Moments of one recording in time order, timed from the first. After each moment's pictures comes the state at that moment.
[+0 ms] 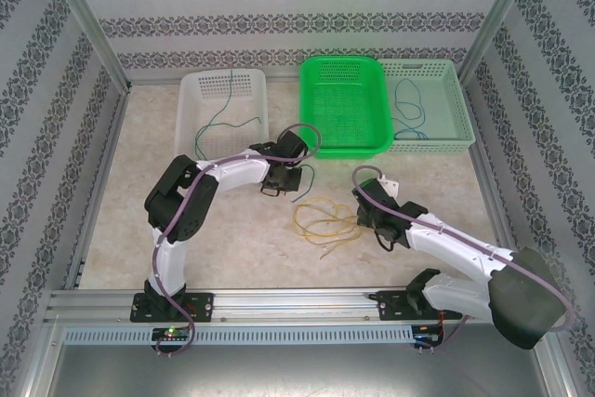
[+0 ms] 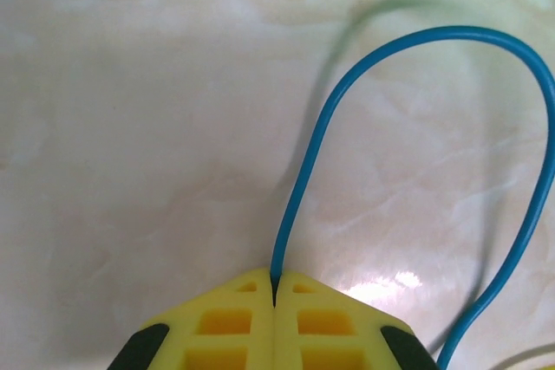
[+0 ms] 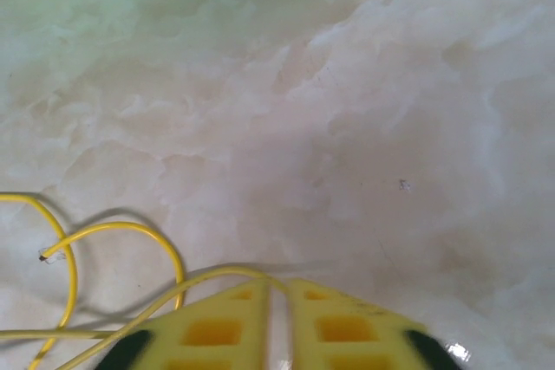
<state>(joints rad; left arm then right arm) -0.64 2.00 1.34 -0.54 -0.03 -0.49 0.62 1.11 0.53 -0.51 0.33 0.82</state>
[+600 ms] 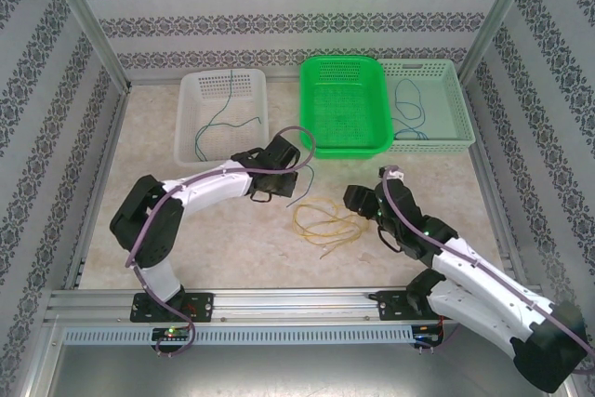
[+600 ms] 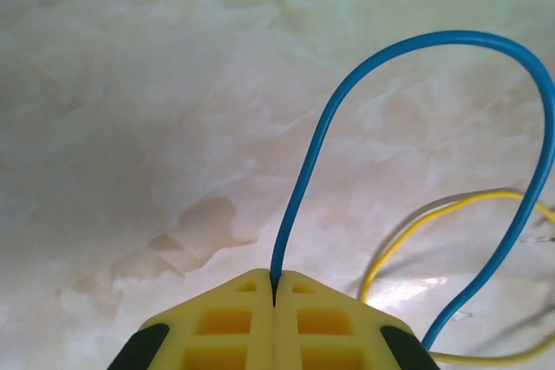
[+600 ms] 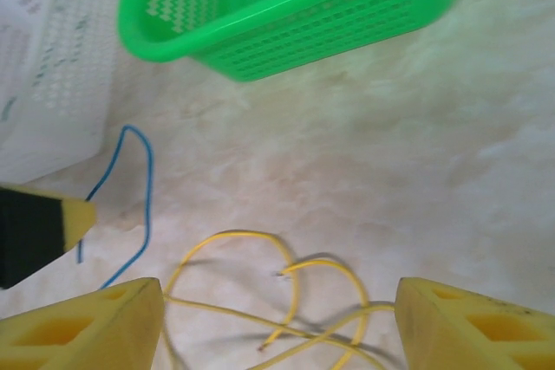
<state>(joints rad) -0.69 1.73 1.18 -0.50 -0.06 -0.42 0.62 0.81 0.49 -0.32 0.15 0.77</state>
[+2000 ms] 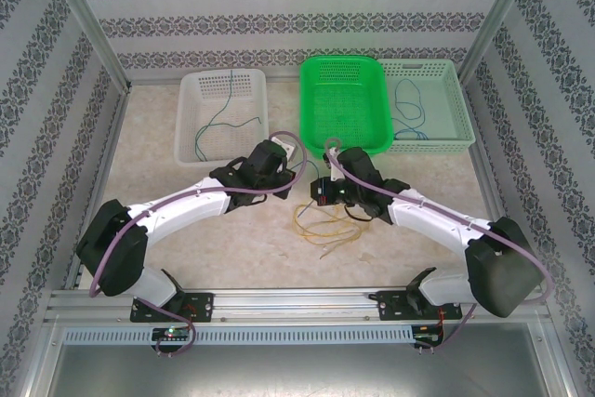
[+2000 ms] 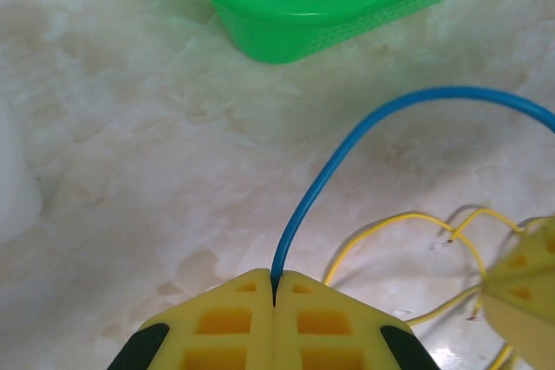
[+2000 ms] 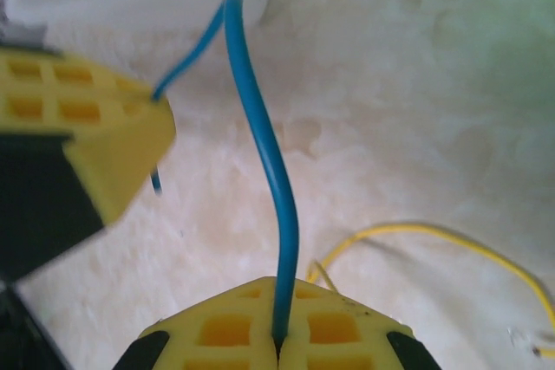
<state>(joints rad) -0.73 1.51 1.01 -0.29 -0.11 -0.25 0.62 1.33 0.75 -0.20 -0.32 0.55</state>
